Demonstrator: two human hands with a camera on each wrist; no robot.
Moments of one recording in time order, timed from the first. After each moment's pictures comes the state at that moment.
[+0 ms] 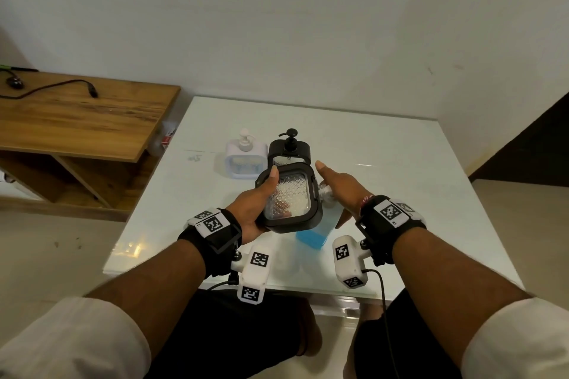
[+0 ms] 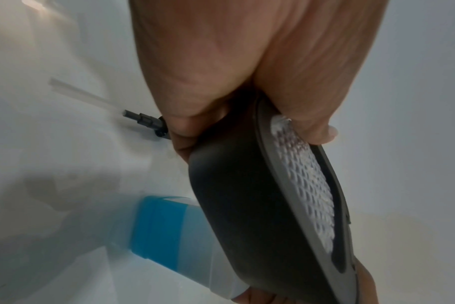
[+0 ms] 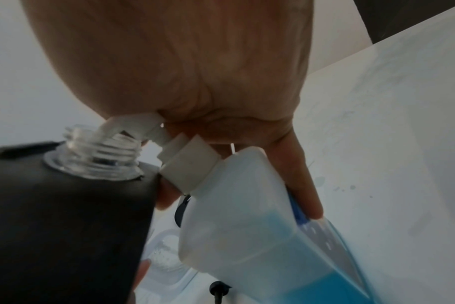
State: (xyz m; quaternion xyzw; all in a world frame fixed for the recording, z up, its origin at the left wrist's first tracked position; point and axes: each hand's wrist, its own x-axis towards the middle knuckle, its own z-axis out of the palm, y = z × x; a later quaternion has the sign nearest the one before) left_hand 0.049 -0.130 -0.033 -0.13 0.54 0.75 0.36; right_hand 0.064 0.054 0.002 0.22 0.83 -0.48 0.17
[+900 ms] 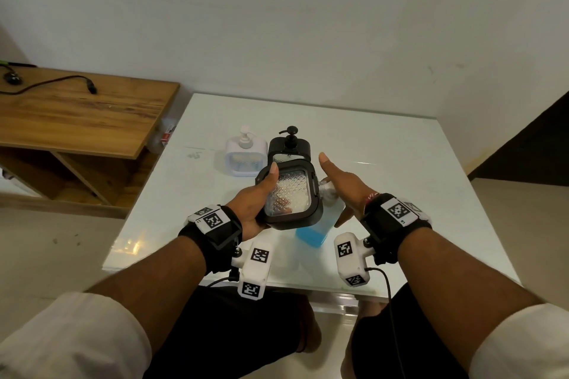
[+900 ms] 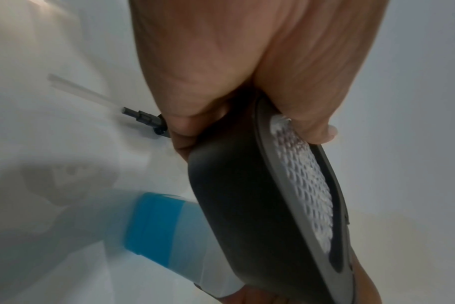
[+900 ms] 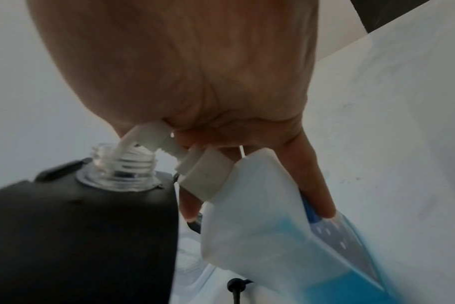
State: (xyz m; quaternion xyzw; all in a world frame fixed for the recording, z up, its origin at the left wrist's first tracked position) left_hand 0.046 -0.129 -0.035 -0.13 0.53 0.76 0.36; right_hand 0.069 0.056 0.005 0.24 0.80 -0.52 0.19
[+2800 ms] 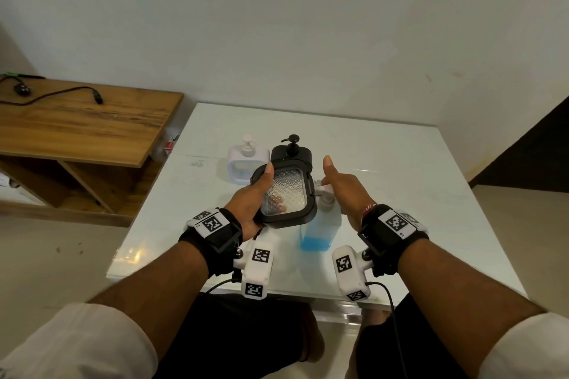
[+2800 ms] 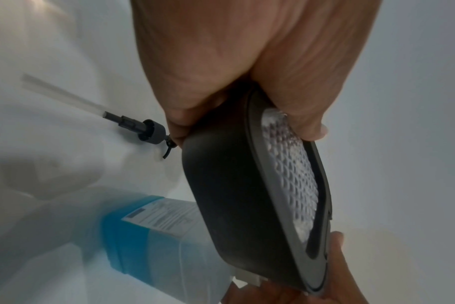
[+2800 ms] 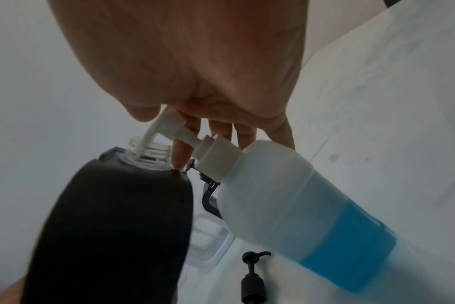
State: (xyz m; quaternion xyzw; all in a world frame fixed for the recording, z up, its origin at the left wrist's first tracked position) left_hand 0.039 -0.133 -0.029 -0.13 0.52 0.79 0.30; right_hand 0.064 0.055 -0.013 0.21 0.79 -0.57 0.05
